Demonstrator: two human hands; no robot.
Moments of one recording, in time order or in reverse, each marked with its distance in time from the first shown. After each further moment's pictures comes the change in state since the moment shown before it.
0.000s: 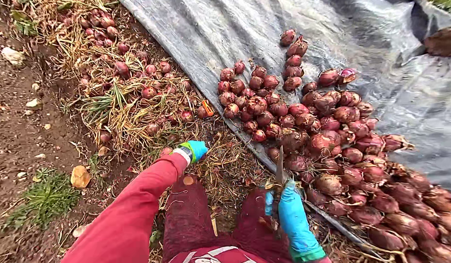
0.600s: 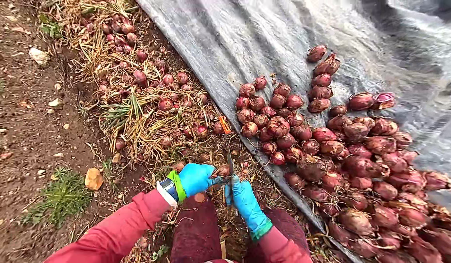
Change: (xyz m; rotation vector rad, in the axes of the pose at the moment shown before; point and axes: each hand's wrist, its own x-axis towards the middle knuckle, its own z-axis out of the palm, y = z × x) left_hand -0.141 0.006 -0.068 -0.403 0.203 -0.090; right_hand 0.063 -0.055 0.174 -0.055 -0.425 -0.070
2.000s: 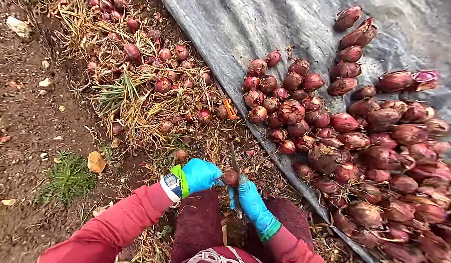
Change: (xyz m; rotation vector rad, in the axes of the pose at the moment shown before) left_hand 0.017 -0.024 0.031 0.040 -0.074 0.249; right_hand -0.011 0.036 -0.013 0.098 -0.127 0.152
